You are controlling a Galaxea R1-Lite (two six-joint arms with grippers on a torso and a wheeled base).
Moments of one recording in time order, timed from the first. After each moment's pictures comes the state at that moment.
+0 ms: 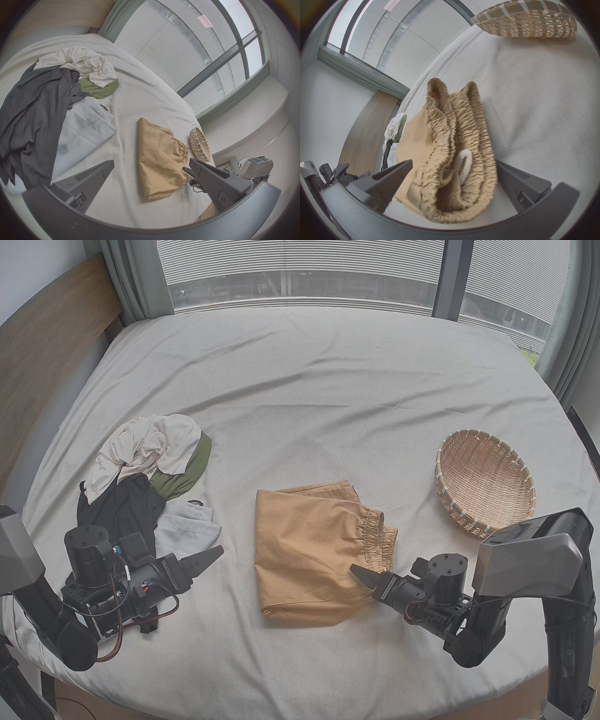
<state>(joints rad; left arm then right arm) -0.27 1.90 -0.28 -1.35 -0.27 -0.56 0.52 2.41 -0.59 -1.53 0.02 0.77</state>
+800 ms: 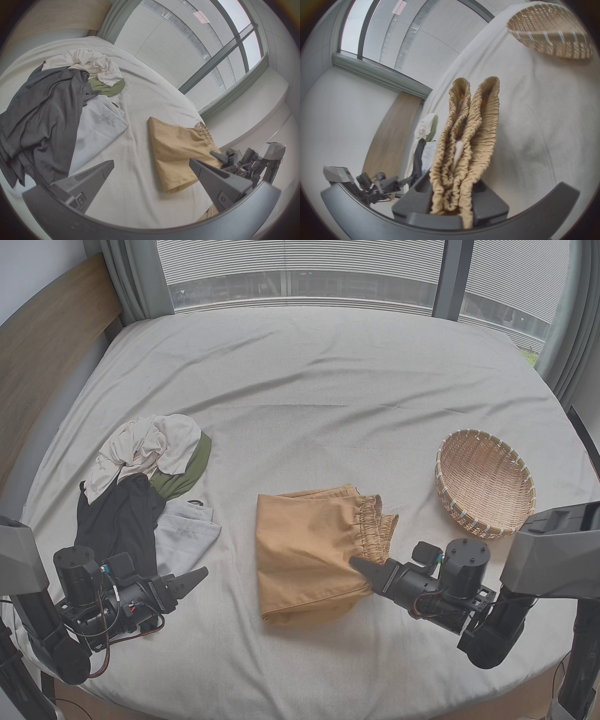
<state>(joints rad) -0.19 1.97 -0.13 -1.53 -0.33 -0.47 0.58 2.16 -0.50 -1.54 0.15 0.80</state>
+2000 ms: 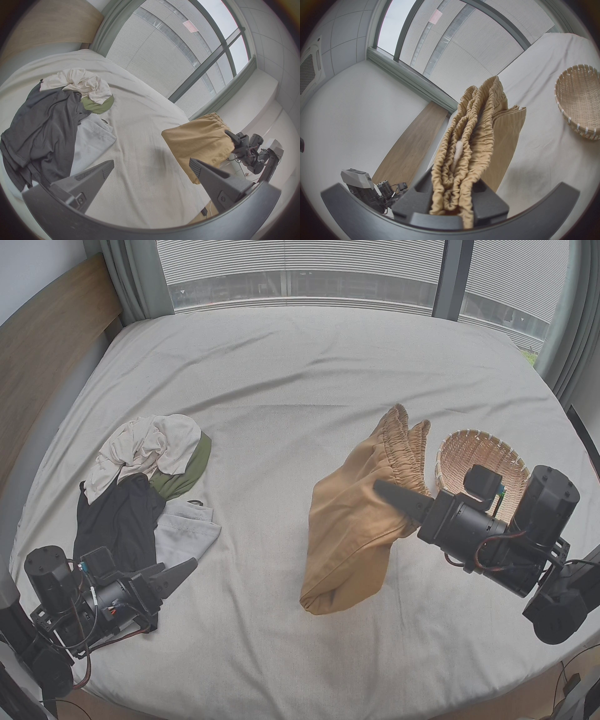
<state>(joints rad) -0.22 1.76 -0.04 -1.55 -0.32 -0.48 0.61 1.73 -0.57 -1.25 0.18 0.62</state>
